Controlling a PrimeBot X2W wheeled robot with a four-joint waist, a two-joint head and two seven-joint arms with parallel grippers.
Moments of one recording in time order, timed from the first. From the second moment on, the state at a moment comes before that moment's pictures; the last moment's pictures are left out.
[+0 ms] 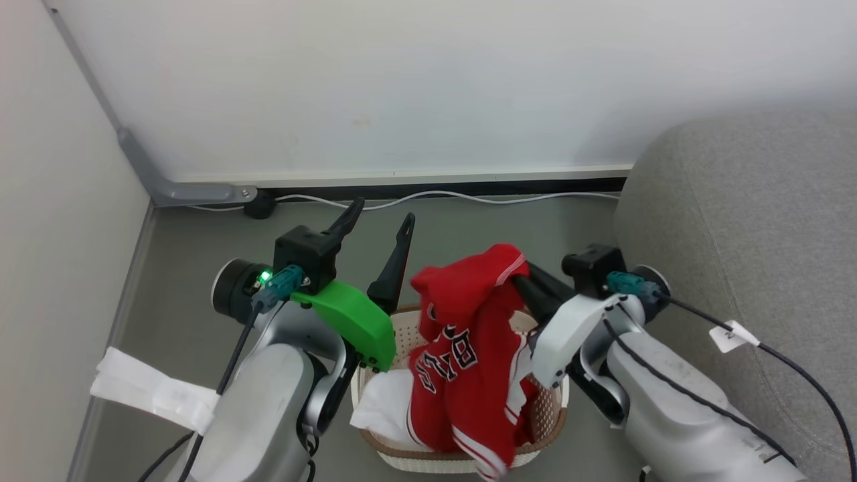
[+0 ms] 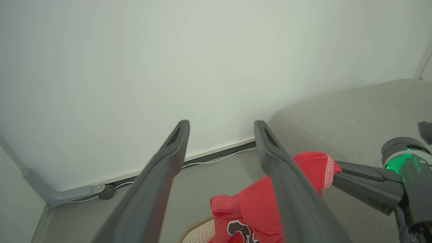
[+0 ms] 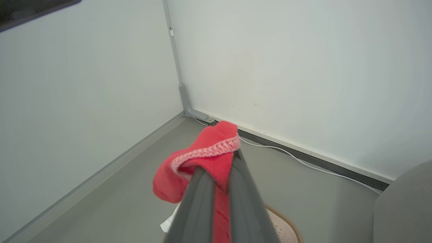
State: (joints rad) left arm -0.42 0.07 -0.58 0.20 -0.43 0.02 -0.03; right arm -0.45 -0.07 0.67 0.65 0.37 0.12 -0.25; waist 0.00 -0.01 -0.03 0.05
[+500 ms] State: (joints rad) left arm -0.31 0.08 -0.60 0.18 -0.46 0.01 -0.08; right arm -0.46 -0.21 0.46 0.45 0.37 0.02 -0.25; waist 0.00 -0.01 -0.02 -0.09
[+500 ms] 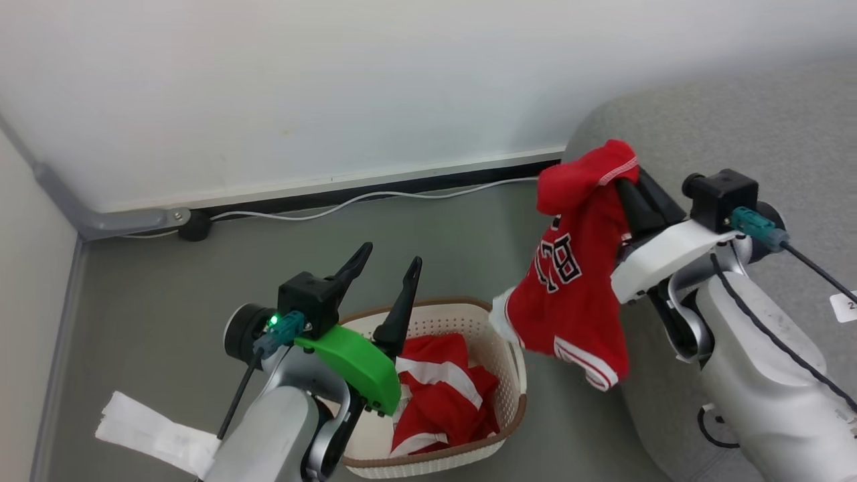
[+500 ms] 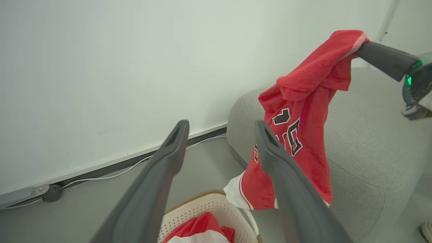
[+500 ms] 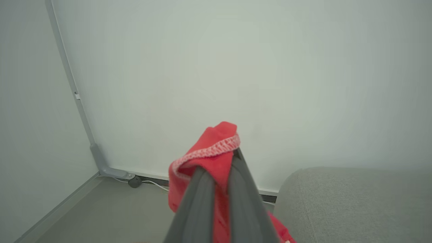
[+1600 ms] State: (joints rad) left arm -0.24 0.07 -0.73 0.13 -0.45 -0.04 -0.11; right arm -0.29 -0.35 0.37 0.24 0.38 -0.02 -0.25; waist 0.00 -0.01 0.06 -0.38
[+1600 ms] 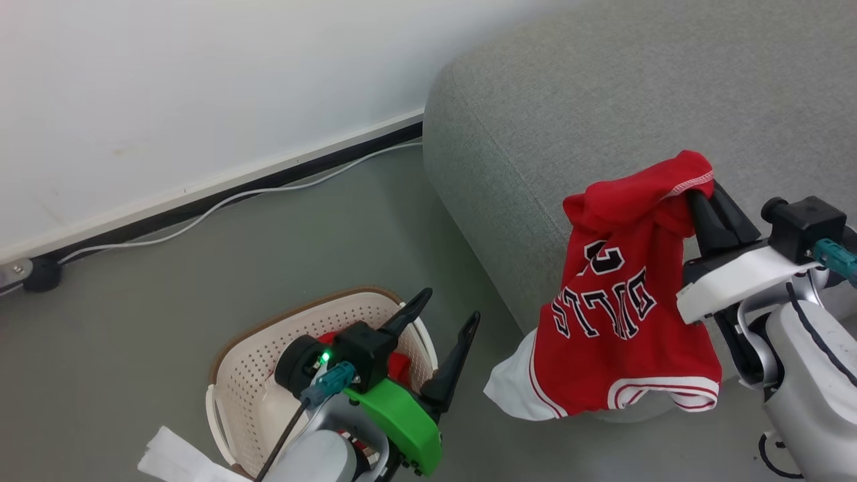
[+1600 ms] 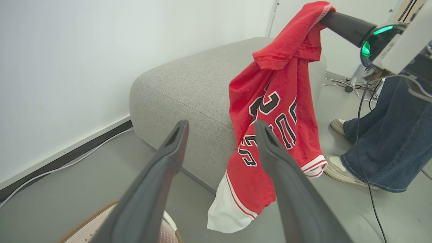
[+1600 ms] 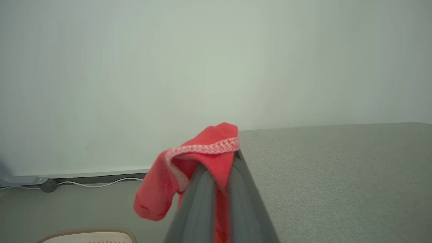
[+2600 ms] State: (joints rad) left arm -0.44 0.11 -0.69 -0.08 -0.35 -0.02 -0.04; right arm -1.07 -0.55 0.09 0.32 0.44 -0.04 -0.09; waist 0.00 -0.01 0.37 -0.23
